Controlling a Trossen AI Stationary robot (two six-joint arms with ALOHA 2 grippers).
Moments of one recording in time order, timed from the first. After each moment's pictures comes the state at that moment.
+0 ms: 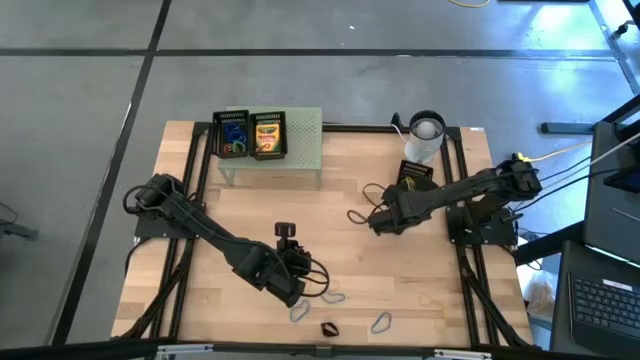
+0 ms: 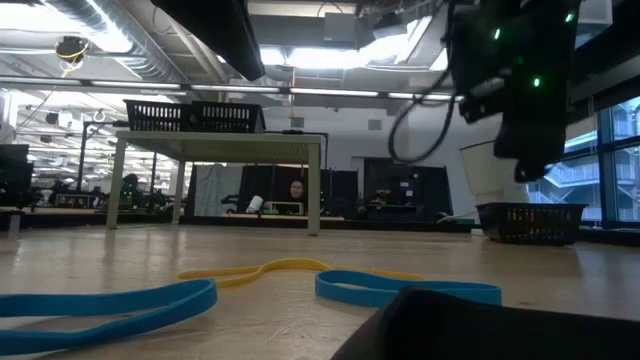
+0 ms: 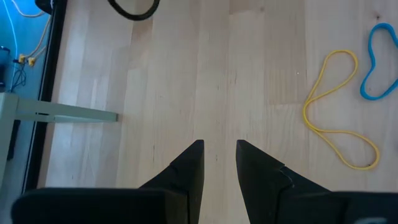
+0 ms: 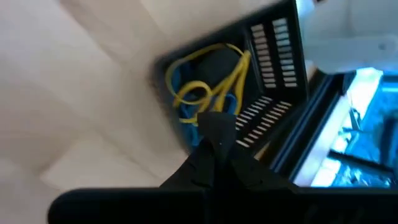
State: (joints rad) left arm -0.54 1.82 1.49 -0.96 -0.66 -0.41; right arm 0.19 1.62 1.02 -1.34 0.51 0.95
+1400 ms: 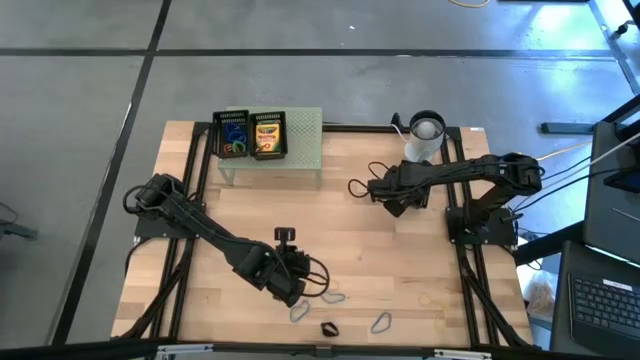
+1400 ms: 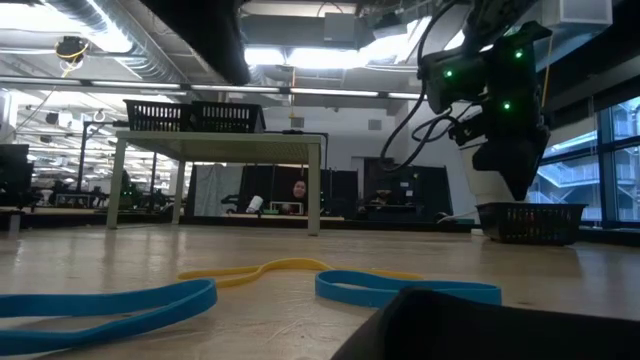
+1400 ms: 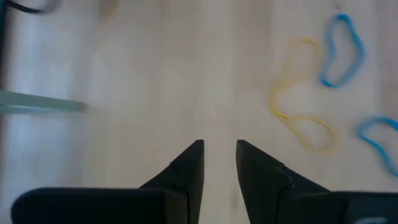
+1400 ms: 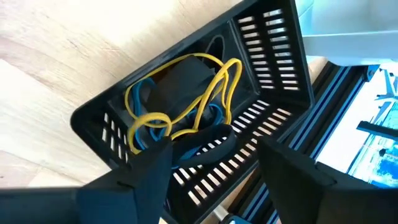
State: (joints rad) left arm -0.54 1.82 1.49 -0.95 -0.53 -0.44; right arm -0.10 1.59 0.97 -1.24 0.43 0.74
